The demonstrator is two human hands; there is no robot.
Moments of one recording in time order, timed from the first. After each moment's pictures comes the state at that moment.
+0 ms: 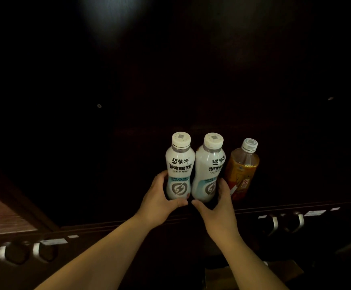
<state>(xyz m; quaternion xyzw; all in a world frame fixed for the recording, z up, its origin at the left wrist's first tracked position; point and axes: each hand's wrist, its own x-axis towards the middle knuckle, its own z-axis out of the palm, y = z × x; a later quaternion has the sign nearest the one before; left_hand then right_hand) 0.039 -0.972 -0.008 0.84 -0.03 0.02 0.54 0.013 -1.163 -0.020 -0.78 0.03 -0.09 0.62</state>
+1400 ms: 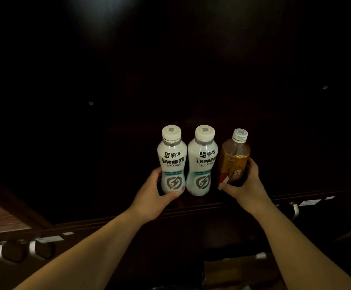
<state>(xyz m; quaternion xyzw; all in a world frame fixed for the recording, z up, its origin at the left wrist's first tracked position) 0.038 -0.974 -0.007 0.86 -0.03 0.01 0.51 0.047 -1.260 0.011 -0.83 0.06 -0.03 0.55</state>
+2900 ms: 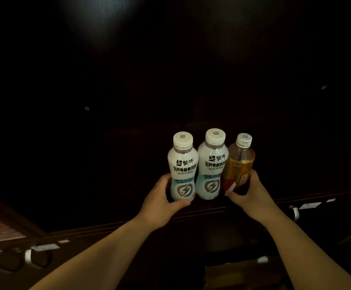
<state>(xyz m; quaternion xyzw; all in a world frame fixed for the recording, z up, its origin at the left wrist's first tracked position) 0.039 -1.003 -0.007 0.86 -0.05 0.00 0.50 0.053 -1.288 -0.005 -0.86 0.04 -0.02 0.51</state>
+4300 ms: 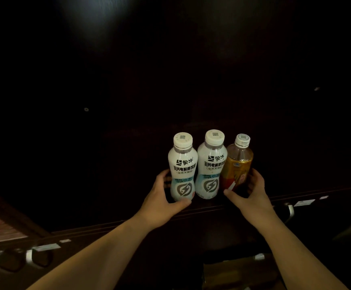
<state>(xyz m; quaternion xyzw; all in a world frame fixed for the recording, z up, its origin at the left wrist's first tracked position) 0.032 -1.001 0.003 0.86 -0.05 -0.04 0.51 0.022 -1.275 0.001 -0.82 0.10 -0.06 0.56</state>
